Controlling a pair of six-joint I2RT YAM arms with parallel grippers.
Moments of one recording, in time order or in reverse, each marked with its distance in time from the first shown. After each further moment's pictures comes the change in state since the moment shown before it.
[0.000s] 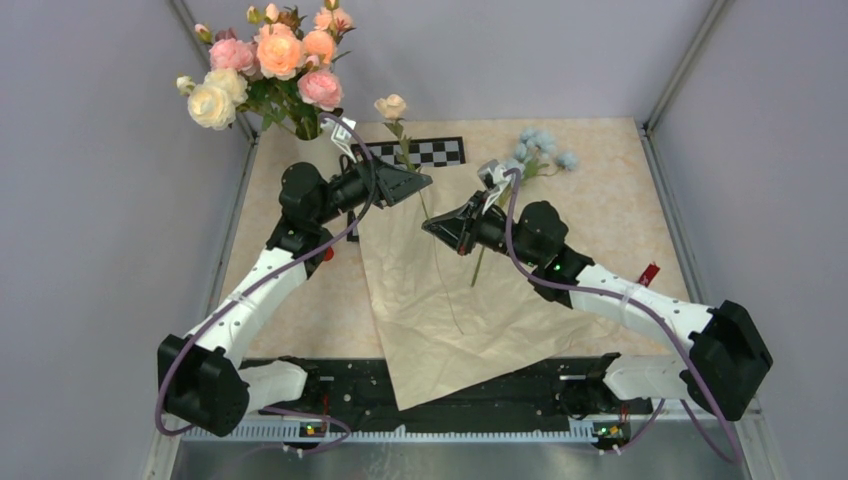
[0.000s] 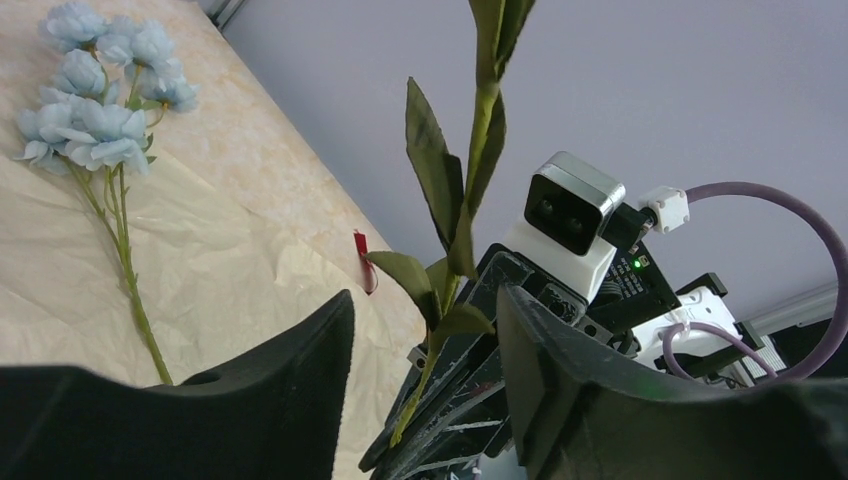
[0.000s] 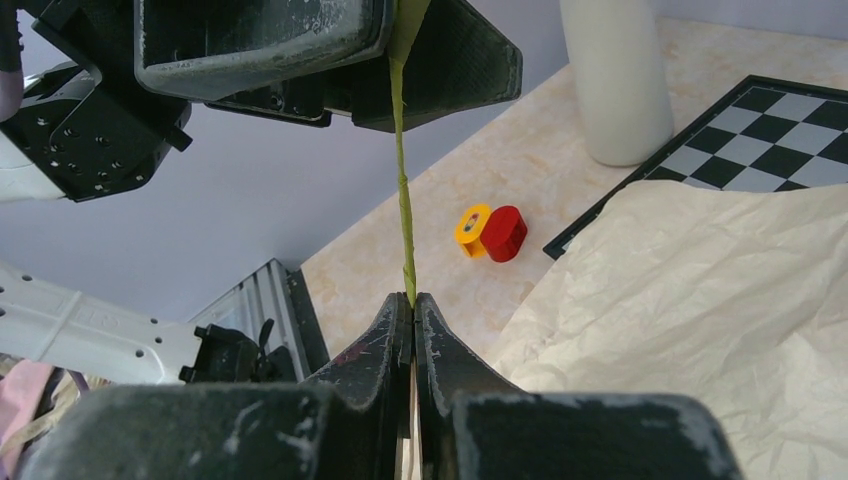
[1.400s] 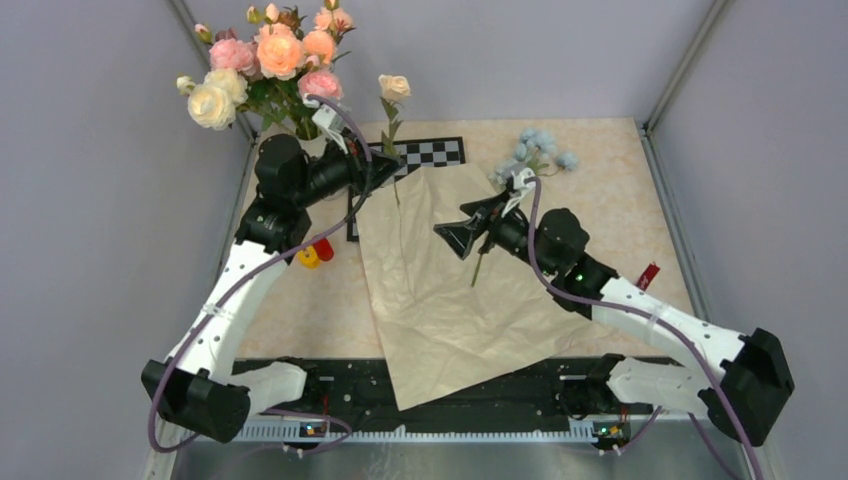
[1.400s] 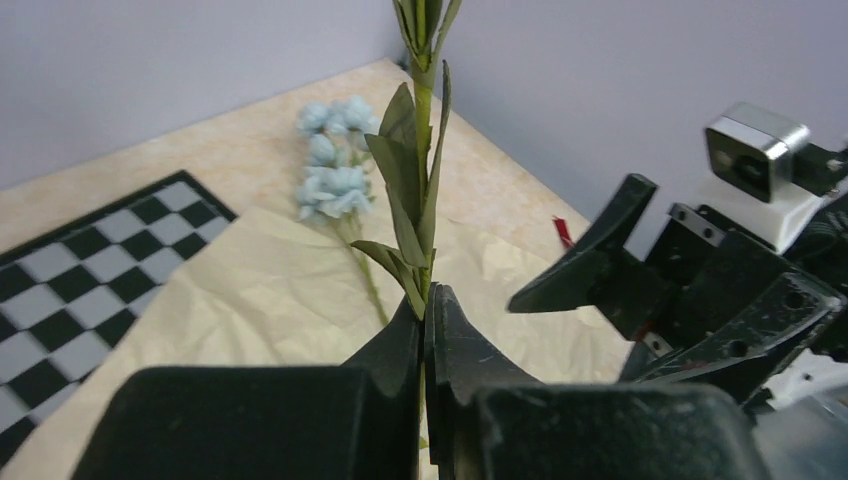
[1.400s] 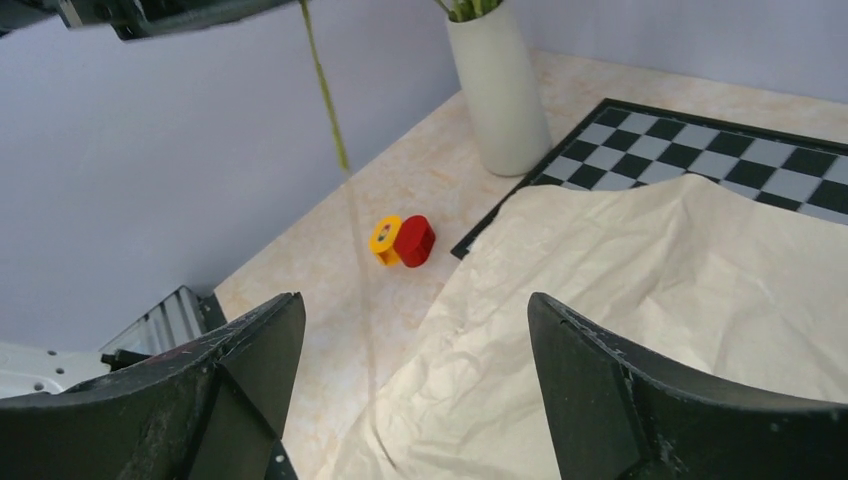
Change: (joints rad) left arm 0.041 -0.021 0.255 -0.467 -0.051 0.605; right arm -0.008 -0.130 -0.023 -0.134 0.175 -0.108
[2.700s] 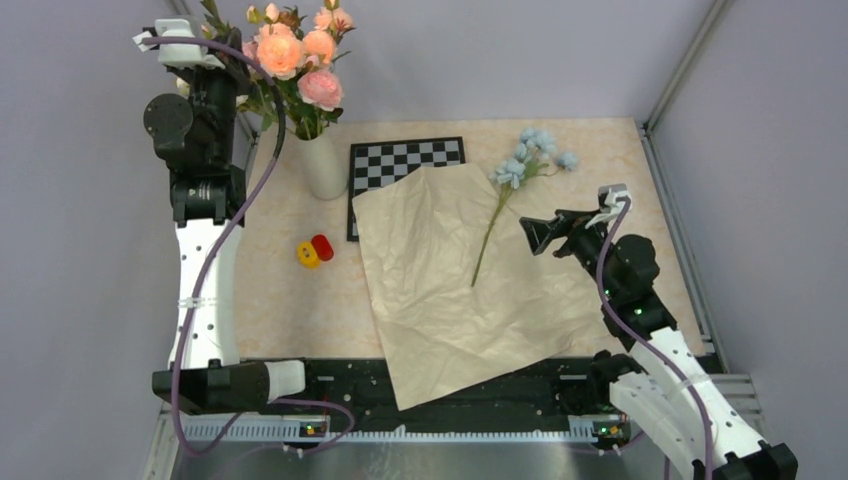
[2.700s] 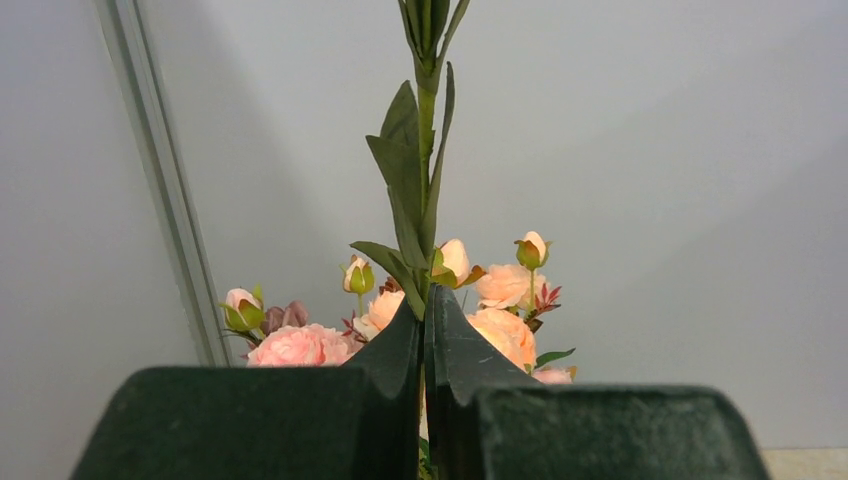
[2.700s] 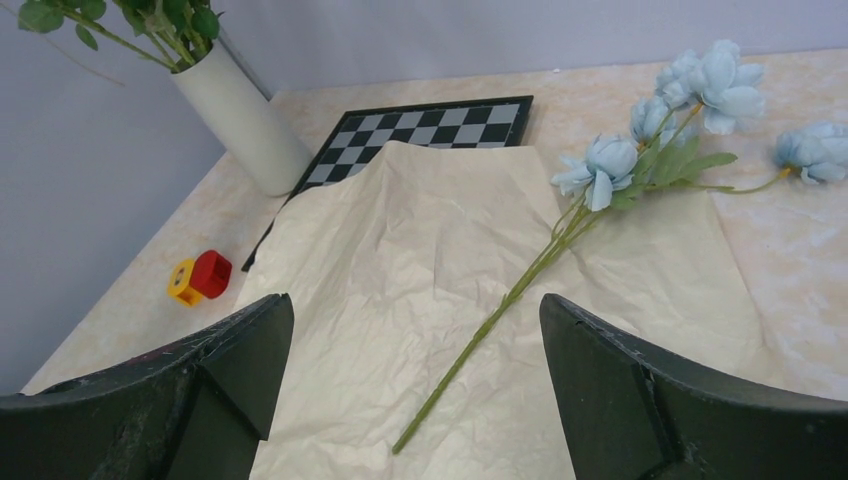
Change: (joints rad) left arm 0.392 0.078 0.397 0.174 -0.542 0.296; right arm -0.481 -0.438 -0.275 -0.214 -0.025 -0.002
